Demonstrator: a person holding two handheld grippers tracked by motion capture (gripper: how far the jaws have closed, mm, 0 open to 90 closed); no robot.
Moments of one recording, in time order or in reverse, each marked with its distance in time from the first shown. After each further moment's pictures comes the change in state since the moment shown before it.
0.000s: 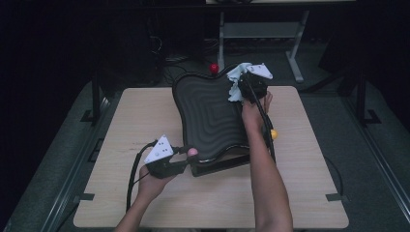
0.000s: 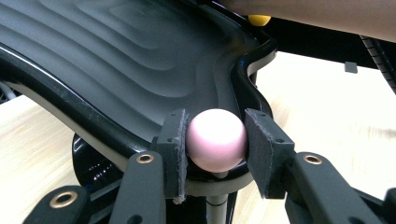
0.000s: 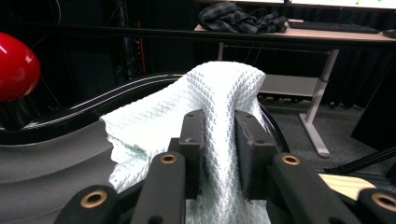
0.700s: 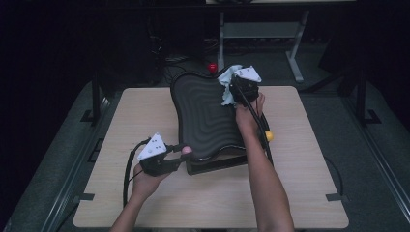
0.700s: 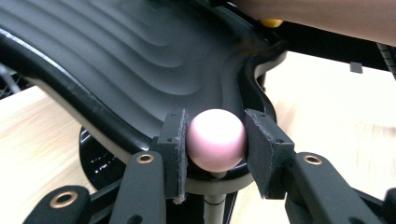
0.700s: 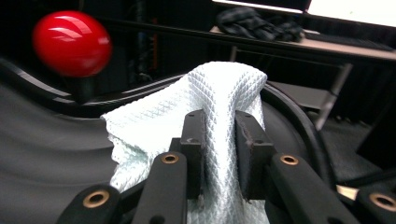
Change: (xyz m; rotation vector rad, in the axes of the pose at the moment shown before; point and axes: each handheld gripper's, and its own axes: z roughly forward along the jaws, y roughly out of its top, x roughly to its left) left arm 0.016 -0.004 -0.012 0.006 0.014 -0.031; right arm 0.024 -0.004 -0.007 -0.009 0.040 -0.092
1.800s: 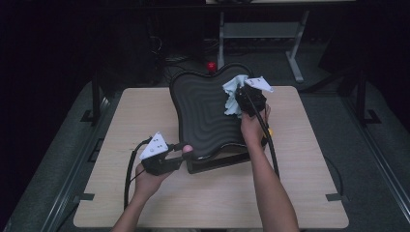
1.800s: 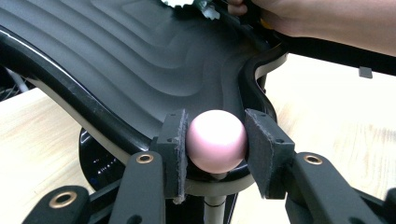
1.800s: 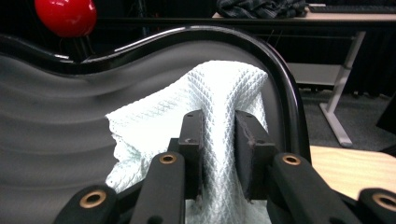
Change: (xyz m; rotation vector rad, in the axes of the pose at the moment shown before) left arm -0.003 0.002 0.006 -0.003 0.022 -0.002; right arm -0.014 -0.024 -0.022 0.035 0.035 0.120
